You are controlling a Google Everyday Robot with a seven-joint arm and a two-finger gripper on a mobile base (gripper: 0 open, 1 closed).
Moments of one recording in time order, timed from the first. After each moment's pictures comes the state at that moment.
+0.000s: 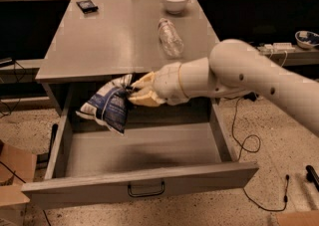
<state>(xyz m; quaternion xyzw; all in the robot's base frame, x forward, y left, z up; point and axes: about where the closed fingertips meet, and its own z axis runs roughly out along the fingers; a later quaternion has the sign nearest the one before) 0.533 0.063 0.826 -0.61 0.60 0.26 0.45</state>
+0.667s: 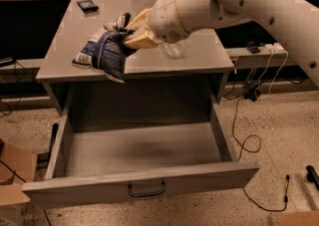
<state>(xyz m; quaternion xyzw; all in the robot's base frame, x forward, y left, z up) 0.598 0.065 0.953 -0.67 0.54 0.18 0.47</state>
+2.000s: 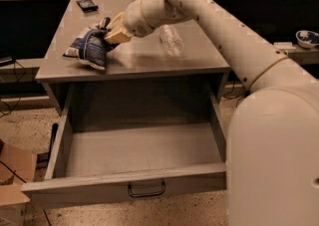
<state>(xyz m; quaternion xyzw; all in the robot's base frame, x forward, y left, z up) 0.725 0.138 0.891 -0.67 0.55 0.23 0.45</state>
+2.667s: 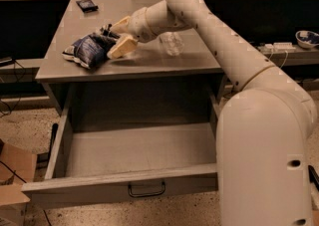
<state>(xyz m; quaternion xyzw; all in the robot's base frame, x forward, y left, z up) 0.751 0.135 0.860 -0.66 0.55 0.25 0.45</state>
